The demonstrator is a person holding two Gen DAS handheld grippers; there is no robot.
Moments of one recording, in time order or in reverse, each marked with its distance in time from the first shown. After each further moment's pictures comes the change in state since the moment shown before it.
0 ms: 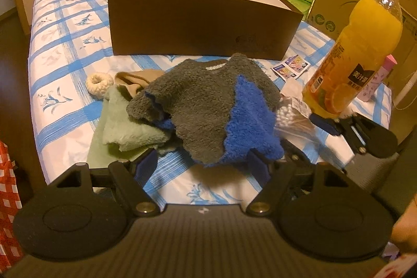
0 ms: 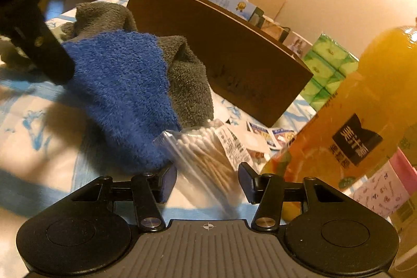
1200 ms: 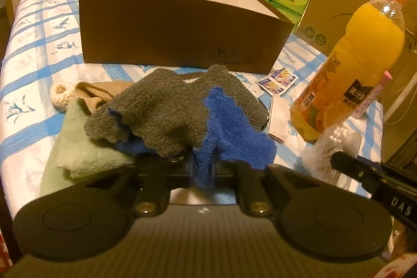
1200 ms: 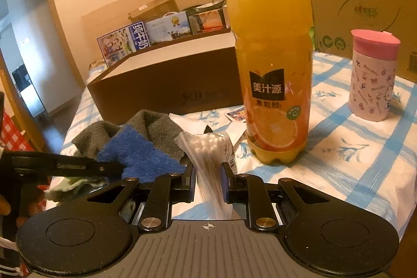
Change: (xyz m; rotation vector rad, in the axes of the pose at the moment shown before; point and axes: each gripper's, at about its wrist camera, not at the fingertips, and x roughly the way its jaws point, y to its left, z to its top) left arm 0.039 -0.014 0.009 -0.028 -0.062 -0.077; right arm -0.088 -0.087 -0.011 0.728 -0.027 0.171
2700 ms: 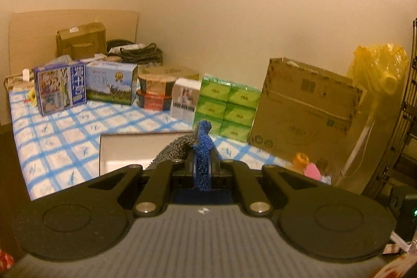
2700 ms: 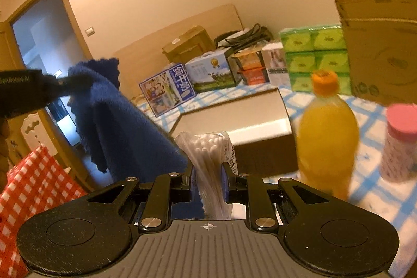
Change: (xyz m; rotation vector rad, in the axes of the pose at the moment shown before) left arm -0.227 -0.021 0.156 0.165 -0.358 -0.141; right arm -0.055 0.050 0.141 0.064 -0.074 0.184
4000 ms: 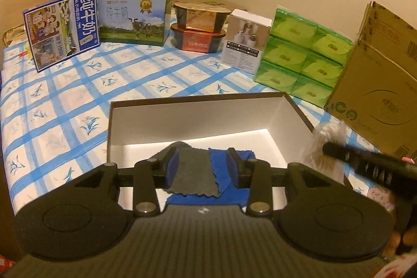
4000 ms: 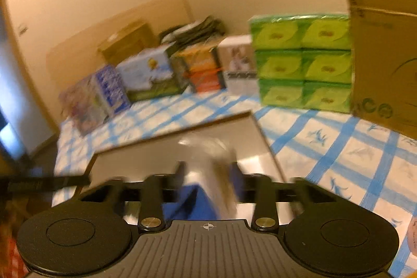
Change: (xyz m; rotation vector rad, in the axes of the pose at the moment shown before) left arm 0.295 0.127 0.005 -0.043 0.300 0.127; right arm 0.241 -0.062 0.083 0.058 -0.020 -0.276
